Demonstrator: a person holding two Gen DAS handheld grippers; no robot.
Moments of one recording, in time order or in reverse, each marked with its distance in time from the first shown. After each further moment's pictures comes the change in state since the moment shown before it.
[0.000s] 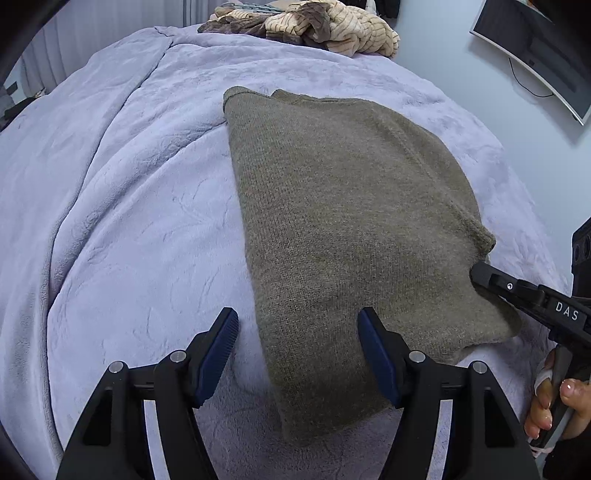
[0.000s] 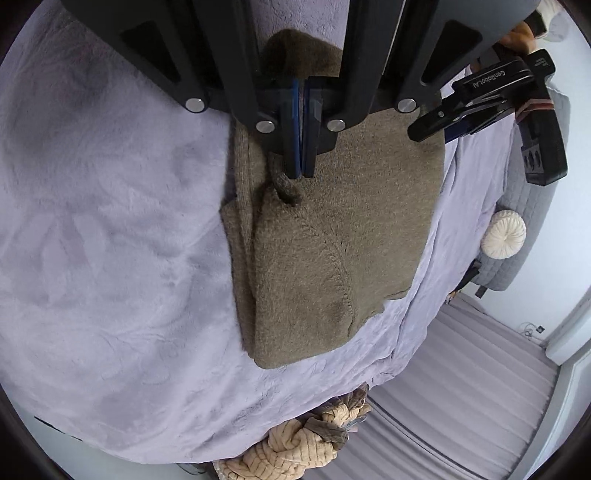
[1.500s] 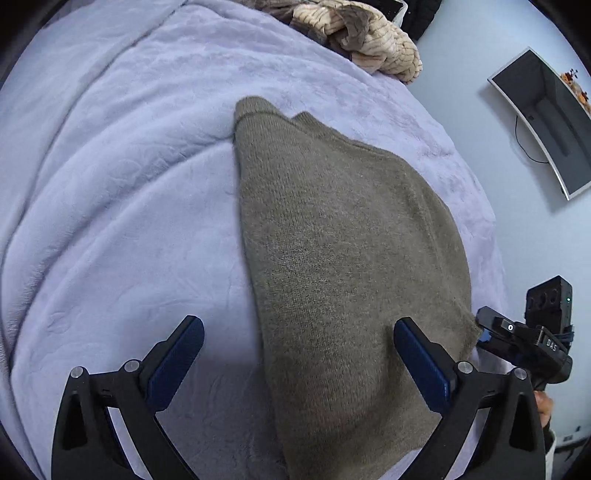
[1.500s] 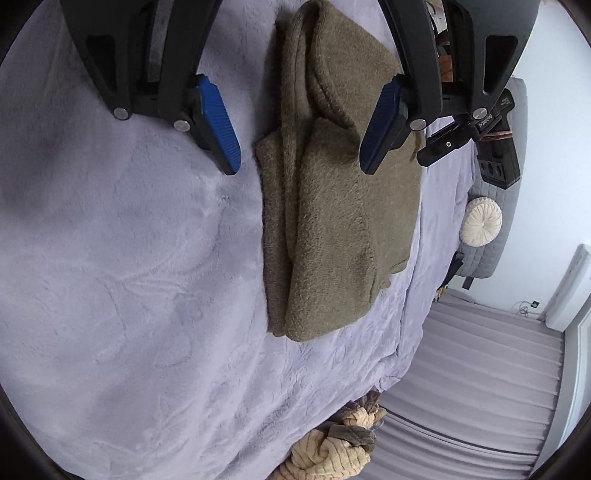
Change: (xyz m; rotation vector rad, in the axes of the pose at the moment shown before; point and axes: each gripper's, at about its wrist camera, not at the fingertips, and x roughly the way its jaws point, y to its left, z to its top) left arm 0.038 0.055 0.068 -0.200 0.072 -0.269; right arm 0.011 -0.042 0.068 0.123 0.138 0.110
